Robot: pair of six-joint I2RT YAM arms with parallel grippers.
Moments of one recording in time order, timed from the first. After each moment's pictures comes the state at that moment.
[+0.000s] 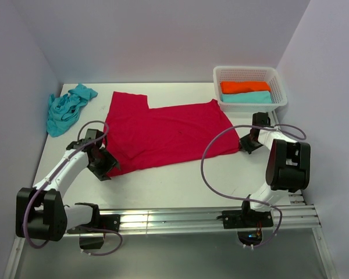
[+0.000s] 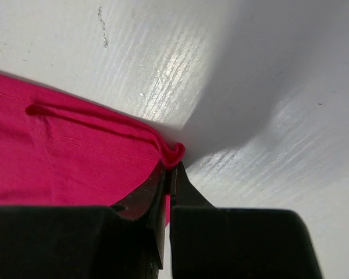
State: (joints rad) left arm -0.13 1.22 0.74 -0.85 0.05 -0.92; right arm -0.18 1.62 0.88 -0.47 0.04 0.95
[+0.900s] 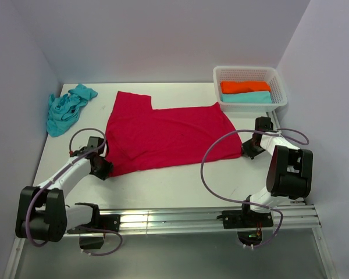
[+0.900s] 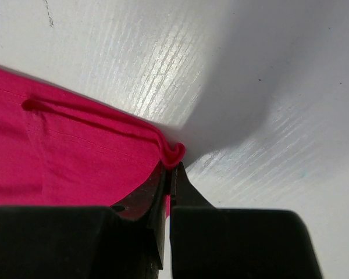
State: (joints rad) left arm -0.14 1.22 0.58 -0.63 -0.17 -1.16; right arm -0.22 1.54 0.80 -0.50 0.04 0.91
